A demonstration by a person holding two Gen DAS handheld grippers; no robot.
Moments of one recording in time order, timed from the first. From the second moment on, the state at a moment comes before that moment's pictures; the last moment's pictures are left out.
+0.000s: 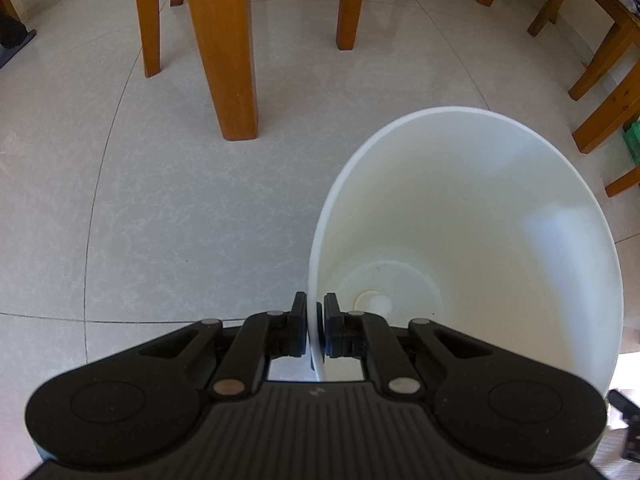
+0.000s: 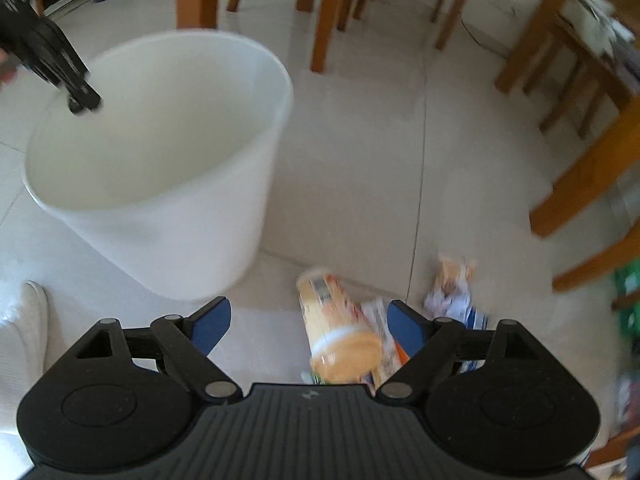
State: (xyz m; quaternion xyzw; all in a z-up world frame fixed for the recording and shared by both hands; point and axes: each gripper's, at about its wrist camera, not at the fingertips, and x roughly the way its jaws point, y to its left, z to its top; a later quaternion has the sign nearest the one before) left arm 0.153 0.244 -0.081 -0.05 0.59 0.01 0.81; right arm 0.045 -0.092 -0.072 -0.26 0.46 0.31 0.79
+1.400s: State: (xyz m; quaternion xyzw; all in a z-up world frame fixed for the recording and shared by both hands) left arm 0.152 0.246 -0.078 -0.06 0.59 0.01 0.80; right arm 0.104 -0.014 -0.264 -0.50 0.48 0.30 0.65
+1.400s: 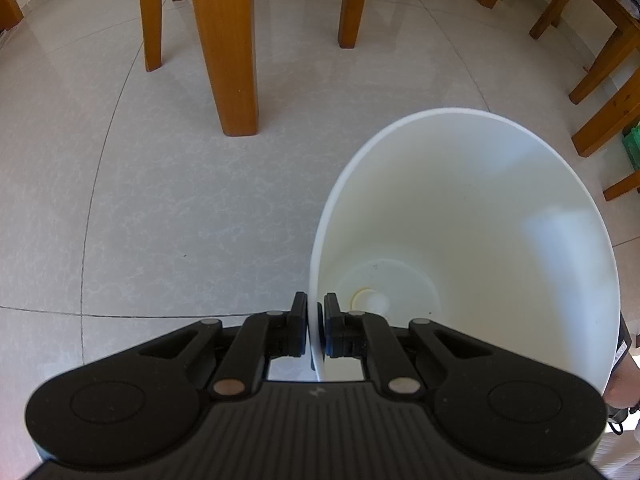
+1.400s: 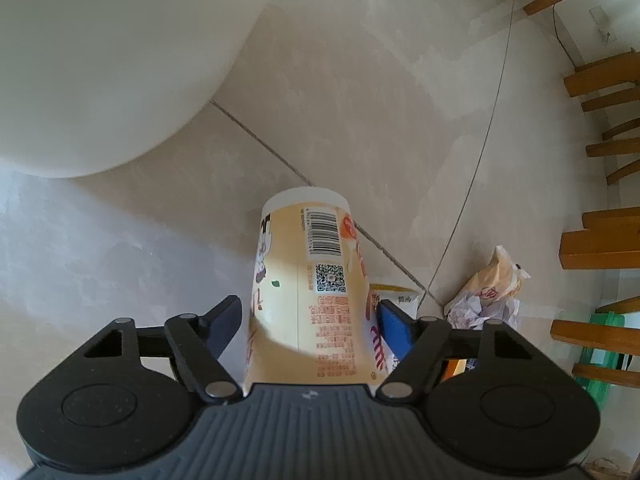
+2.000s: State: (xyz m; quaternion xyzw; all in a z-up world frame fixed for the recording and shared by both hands) left arm 0.155 0.242 -0.081 -0.05 0.59 0.01 0.81; right arm 0.120 -0.036 -0.201 -0.46 0.49 0.31 0.67
